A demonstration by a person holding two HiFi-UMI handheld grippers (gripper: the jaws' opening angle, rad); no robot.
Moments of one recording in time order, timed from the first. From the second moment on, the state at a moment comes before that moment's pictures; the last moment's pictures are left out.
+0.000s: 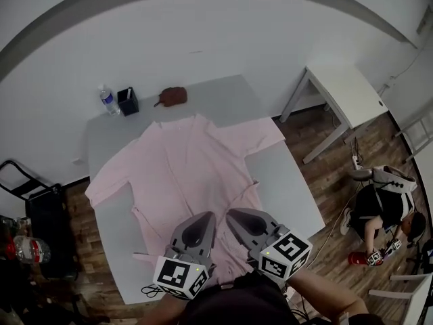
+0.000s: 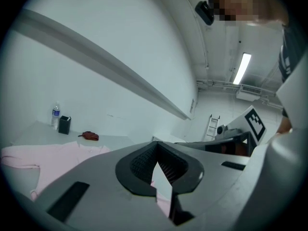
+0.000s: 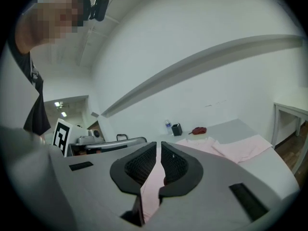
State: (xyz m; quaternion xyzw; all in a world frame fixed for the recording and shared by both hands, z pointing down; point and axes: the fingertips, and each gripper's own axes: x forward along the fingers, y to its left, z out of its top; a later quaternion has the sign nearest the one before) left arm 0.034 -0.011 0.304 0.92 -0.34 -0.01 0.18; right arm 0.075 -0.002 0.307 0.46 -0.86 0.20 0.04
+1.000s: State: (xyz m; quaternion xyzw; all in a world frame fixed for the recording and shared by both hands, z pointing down) left arm 0.188 -0.102 0.386 0.92 -0.32 0.08 0.20; right arm 0.388 -0.167 0.476 0.58 -0.74 0.35 0.01
